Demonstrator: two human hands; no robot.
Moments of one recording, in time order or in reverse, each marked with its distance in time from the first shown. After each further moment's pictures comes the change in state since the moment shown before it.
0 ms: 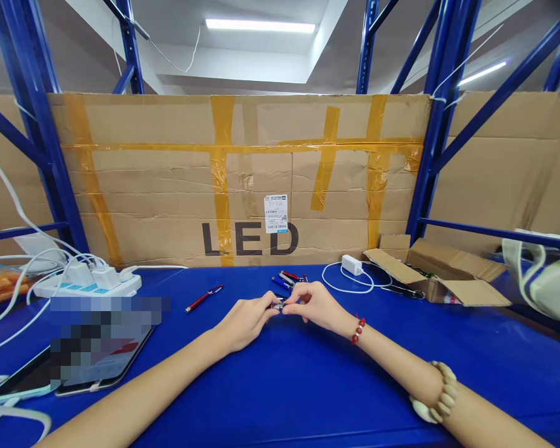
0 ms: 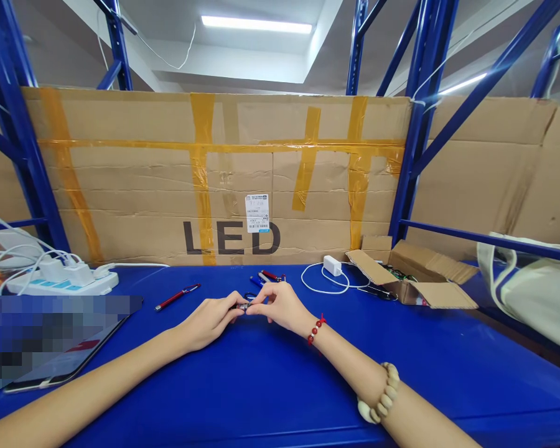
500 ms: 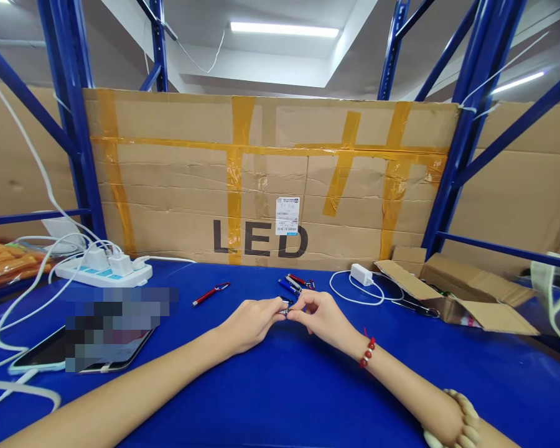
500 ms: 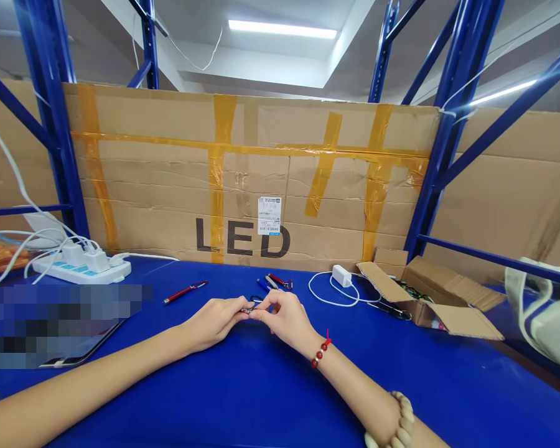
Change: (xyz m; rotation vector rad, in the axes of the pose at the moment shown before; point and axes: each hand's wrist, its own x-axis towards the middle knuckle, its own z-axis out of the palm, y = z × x) left_hand -0.002 -0.002 0.005 0.070 0.073 0.091; right_hand -0.007 -0.001 0.007 -0.207 0.064 -0.005
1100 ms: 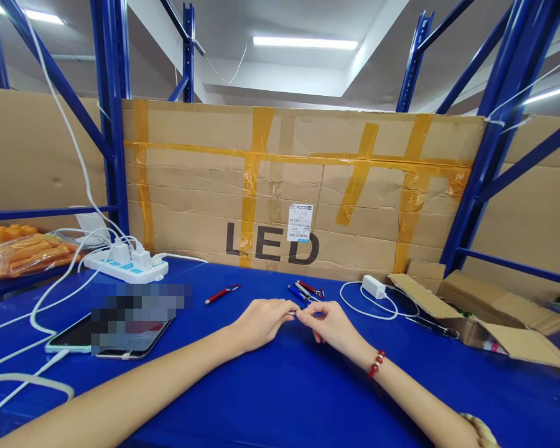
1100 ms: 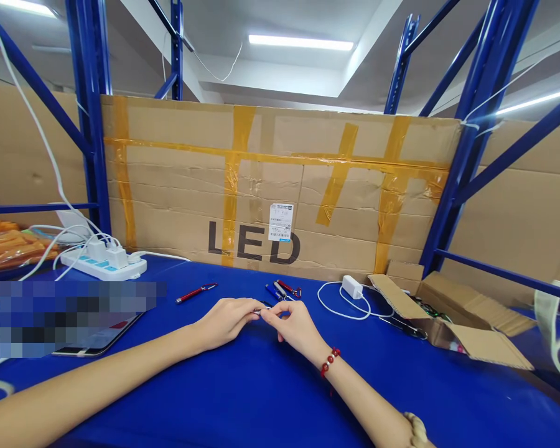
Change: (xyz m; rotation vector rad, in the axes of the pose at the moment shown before) left_hand 0.000 -0.001 -0.002 -0.033 0.060 -0.021; right_hand 0.004 -0.006 0.004 0.125 -0.078 0.133
